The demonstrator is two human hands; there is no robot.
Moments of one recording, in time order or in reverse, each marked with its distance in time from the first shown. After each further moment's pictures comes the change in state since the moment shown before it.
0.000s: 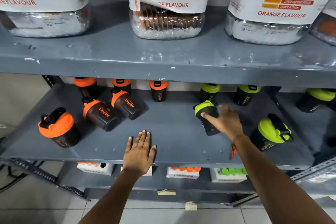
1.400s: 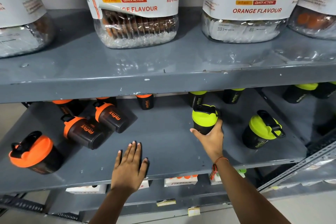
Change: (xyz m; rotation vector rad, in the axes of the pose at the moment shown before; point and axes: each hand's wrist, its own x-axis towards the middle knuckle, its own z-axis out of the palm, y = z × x) left_hand 0.005 -0.010 0.007 0.026 0.081 0.095; right_hand -0.034 0.022 0.065 0.623 0.251 0.187
